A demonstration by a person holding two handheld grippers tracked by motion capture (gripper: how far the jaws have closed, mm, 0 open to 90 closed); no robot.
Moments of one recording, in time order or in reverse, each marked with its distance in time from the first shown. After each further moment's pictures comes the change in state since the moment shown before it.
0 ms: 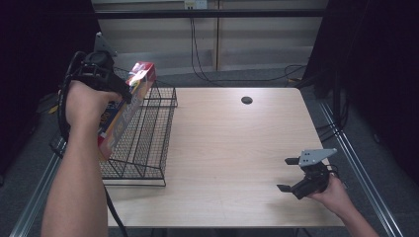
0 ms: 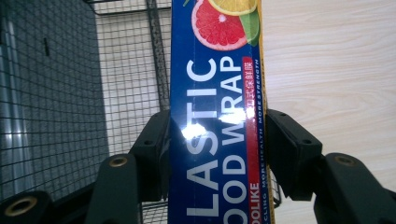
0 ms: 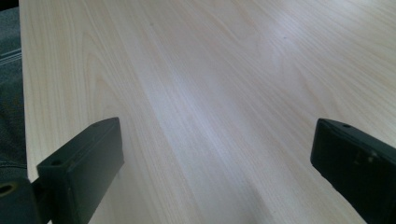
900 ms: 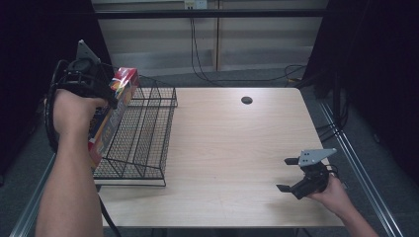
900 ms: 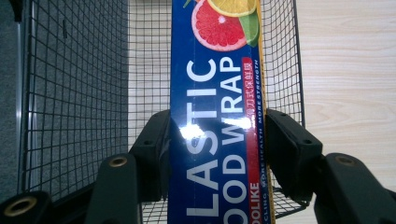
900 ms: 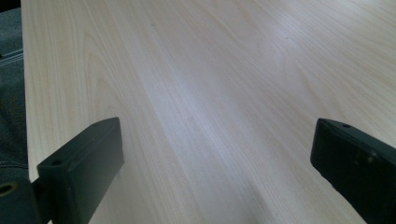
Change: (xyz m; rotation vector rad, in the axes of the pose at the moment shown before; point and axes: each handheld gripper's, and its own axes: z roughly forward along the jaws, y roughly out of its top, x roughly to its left) left arm 0.030 -0.017 0.003 -0.001 0.043 -0.101; right arm 0.000 0.000 0.001 -0.003 0.002 0.000
